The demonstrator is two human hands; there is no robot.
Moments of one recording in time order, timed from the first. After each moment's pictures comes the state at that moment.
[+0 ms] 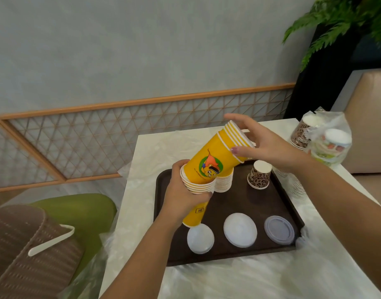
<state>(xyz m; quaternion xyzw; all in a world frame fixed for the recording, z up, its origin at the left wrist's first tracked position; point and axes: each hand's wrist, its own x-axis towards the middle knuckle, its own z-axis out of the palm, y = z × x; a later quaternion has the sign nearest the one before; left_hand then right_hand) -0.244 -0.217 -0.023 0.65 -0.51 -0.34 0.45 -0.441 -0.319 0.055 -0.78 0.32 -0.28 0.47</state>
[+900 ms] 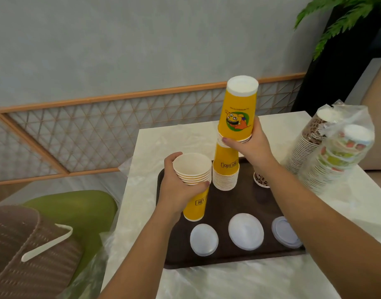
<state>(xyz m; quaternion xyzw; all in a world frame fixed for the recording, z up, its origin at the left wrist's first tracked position) -0.232 -0.233 -0.024 0.66 -0.45 -0.35 0.49 -0.395 -0.360 -0.014 -0.63 0.44 -0.47 0.43</state>
